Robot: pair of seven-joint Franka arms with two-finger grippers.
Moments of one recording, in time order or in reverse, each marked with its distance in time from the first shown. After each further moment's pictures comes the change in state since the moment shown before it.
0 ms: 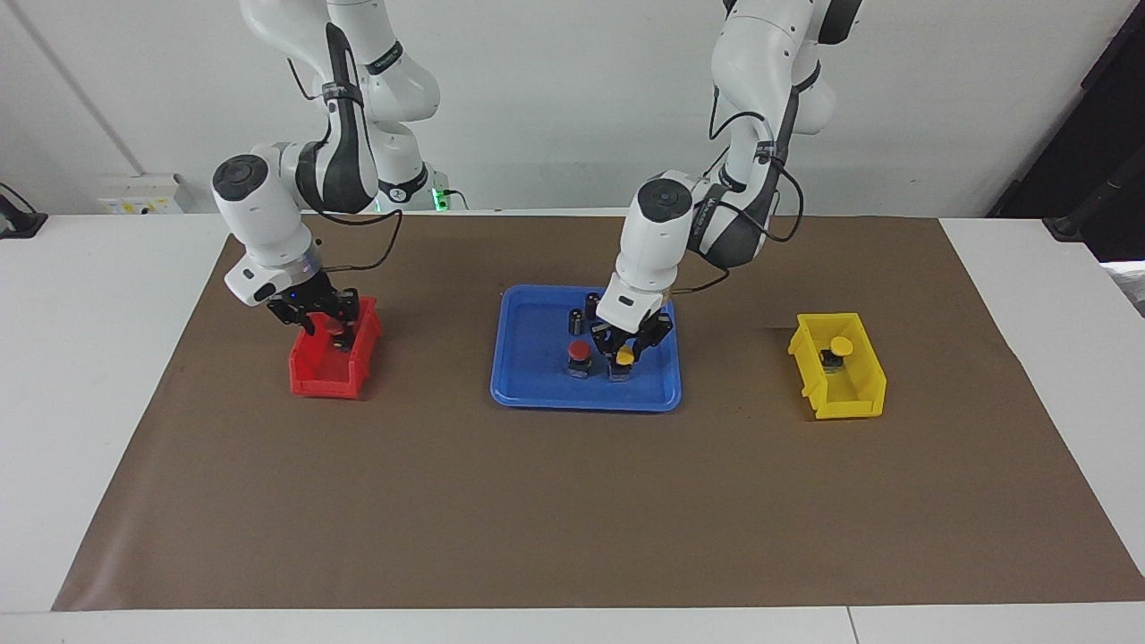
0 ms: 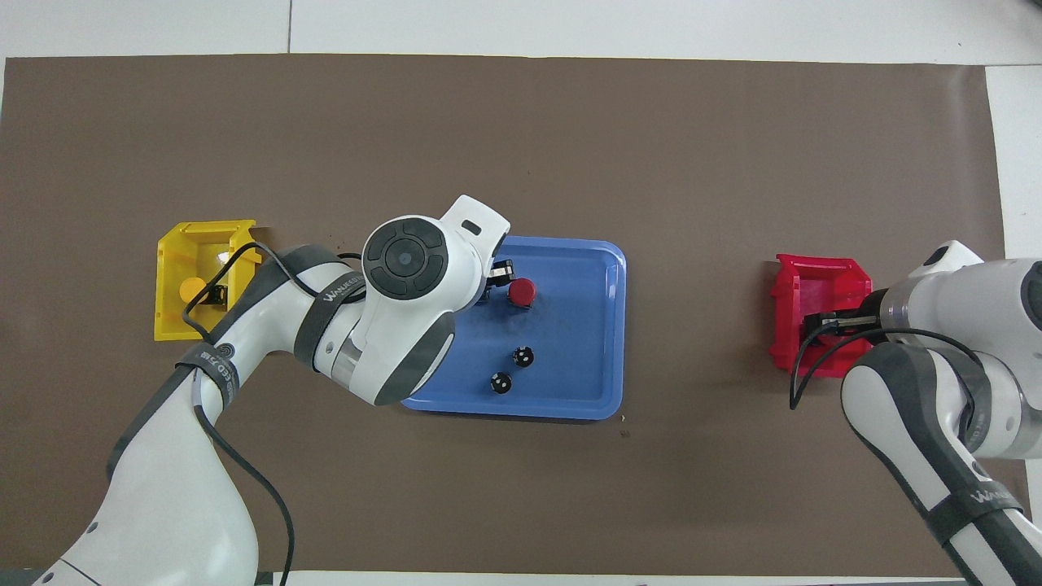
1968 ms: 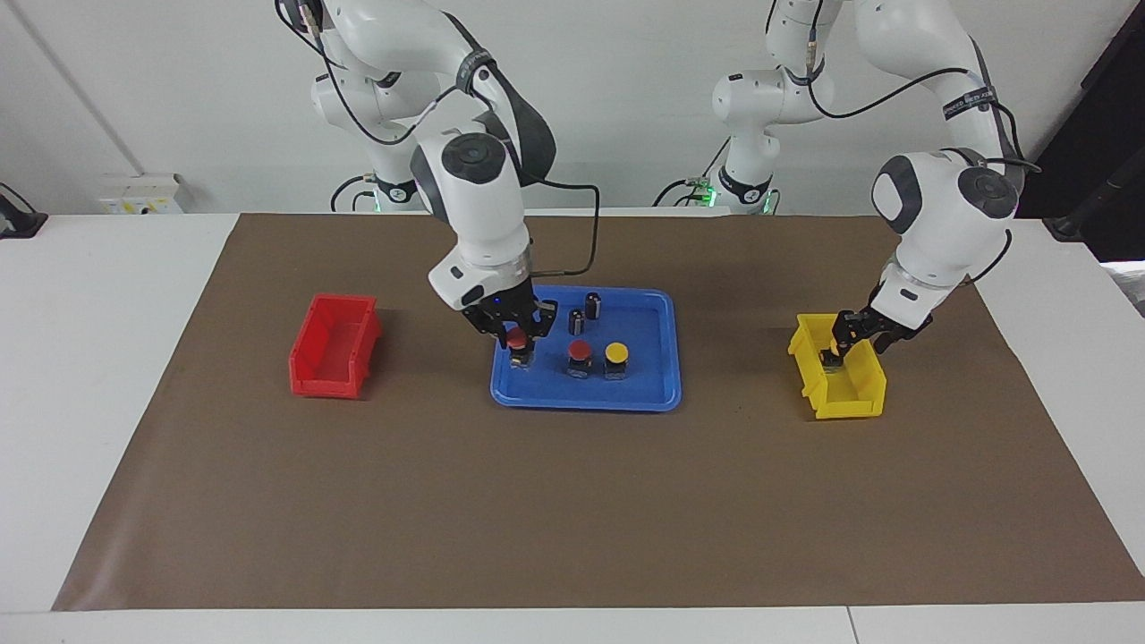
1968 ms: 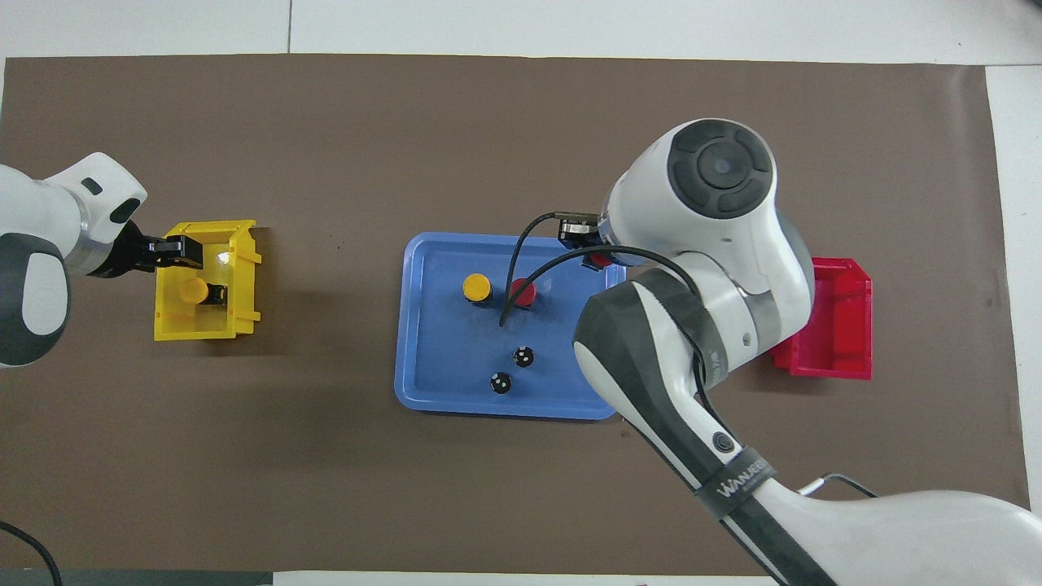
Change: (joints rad) left arm 0.583 -0.233 0.071 -0.186 0.001 -0.140 0.799; right arm 0.291 0.375 0.289 0.658 -0.048 -0.236 0.764
